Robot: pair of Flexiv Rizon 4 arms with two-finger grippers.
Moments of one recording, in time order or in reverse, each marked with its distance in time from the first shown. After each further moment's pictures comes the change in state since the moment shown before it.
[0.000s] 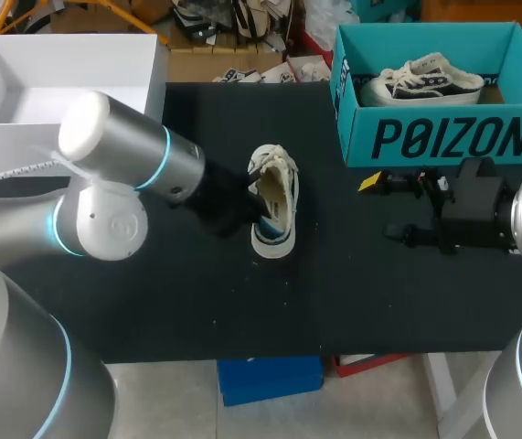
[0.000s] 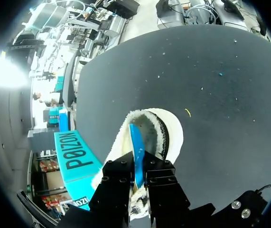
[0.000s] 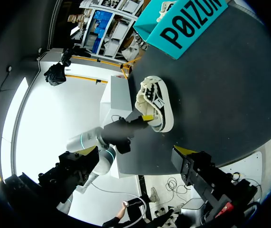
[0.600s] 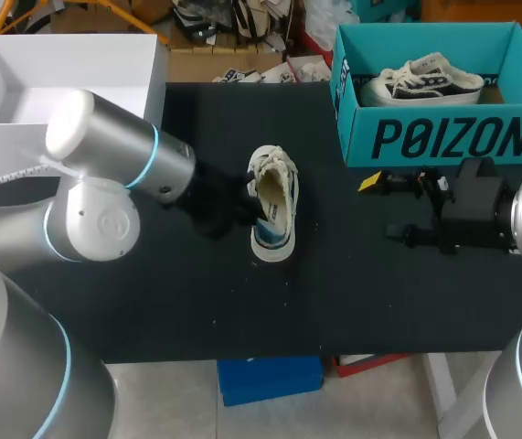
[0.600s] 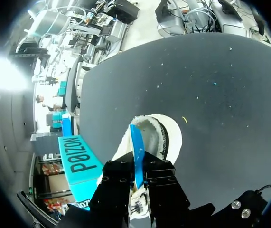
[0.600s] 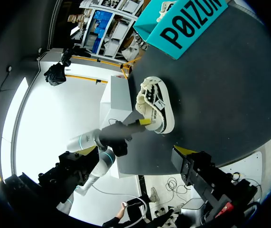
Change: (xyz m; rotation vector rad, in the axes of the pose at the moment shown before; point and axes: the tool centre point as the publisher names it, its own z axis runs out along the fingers) left arm -0.001 -0.011 -0.013 0.043 -0.033 0.011; right arm 0.000 0.000 0.000 0.000 0.000 0.000
